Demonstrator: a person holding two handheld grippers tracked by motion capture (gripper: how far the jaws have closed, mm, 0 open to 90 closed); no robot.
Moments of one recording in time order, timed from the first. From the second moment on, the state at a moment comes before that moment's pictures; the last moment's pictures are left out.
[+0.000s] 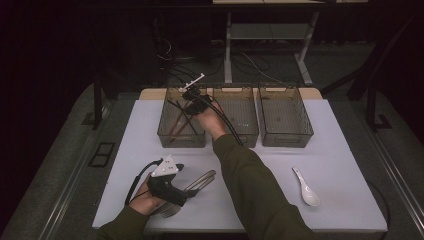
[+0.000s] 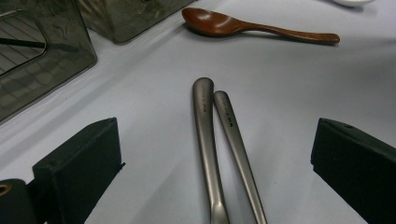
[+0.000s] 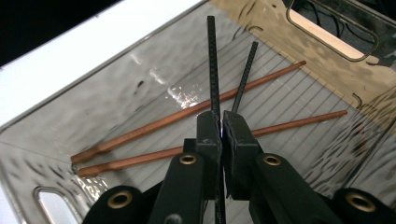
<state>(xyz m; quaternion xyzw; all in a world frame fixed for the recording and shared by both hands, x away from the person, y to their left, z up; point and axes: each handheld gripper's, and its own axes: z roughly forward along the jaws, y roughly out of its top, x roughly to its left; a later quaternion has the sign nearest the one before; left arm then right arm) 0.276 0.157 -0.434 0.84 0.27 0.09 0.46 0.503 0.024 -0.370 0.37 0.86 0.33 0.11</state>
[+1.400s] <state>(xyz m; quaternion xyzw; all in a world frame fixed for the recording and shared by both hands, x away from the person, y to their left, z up) 0.277 0.158 -0.434 0.85 0.27 0.10 0.45 0.438 -0.075 -0.351 0.32 0.84 0.42 0.09</state>
